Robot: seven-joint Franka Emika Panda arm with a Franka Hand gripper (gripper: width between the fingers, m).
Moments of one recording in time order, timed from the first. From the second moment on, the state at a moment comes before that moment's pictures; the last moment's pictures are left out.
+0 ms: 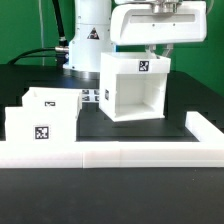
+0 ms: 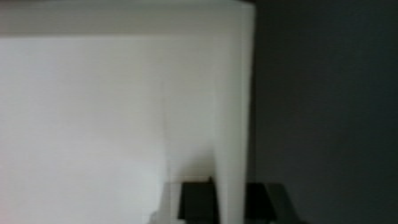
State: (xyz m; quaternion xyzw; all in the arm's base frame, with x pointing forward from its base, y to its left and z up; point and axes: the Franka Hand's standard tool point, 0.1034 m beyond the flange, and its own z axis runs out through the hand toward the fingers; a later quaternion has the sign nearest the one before) arm 0.412 0.110 0.095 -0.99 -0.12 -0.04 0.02
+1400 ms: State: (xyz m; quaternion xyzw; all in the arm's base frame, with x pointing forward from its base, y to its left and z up) arm 0.579 0.090 0.097 -0.99 -0.04 -0.11 0.04
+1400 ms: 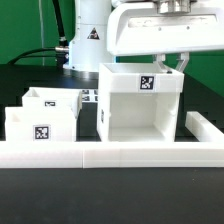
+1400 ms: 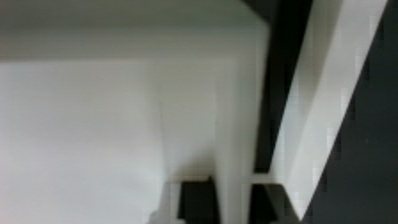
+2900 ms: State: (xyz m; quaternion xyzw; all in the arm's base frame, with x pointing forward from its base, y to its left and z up) arm 0.610 0.103 0.107 -0.95 0.27 -0.15 0.09
